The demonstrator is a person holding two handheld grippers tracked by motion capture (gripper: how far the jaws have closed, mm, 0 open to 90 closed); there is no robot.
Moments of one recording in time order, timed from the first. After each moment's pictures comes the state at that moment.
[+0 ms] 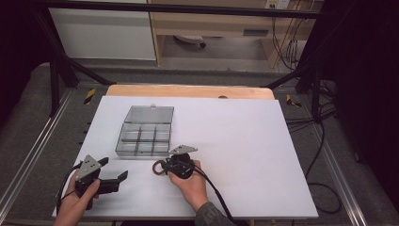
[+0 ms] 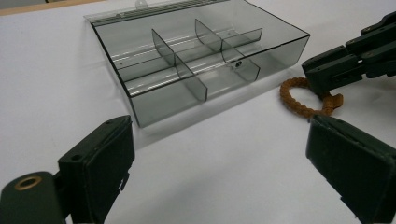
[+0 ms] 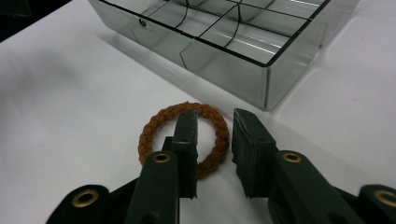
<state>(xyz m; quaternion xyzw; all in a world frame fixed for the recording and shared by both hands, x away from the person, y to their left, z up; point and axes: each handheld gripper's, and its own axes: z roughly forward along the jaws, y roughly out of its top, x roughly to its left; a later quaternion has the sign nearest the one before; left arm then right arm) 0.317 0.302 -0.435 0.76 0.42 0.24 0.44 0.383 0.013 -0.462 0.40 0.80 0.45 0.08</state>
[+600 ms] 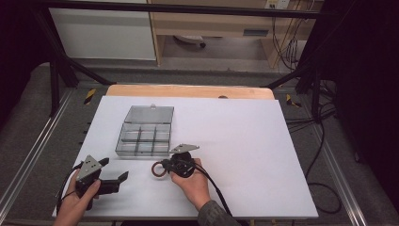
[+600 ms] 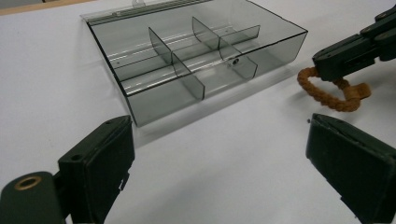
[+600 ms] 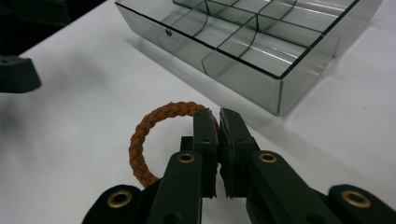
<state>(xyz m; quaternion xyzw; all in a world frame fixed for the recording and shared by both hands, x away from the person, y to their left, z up) 0.316 0.302 -0.435 0.76 0.41 0.24 0.44 0.381 0.007 -0.449 0.38 0.80 0.46 0.05</state>
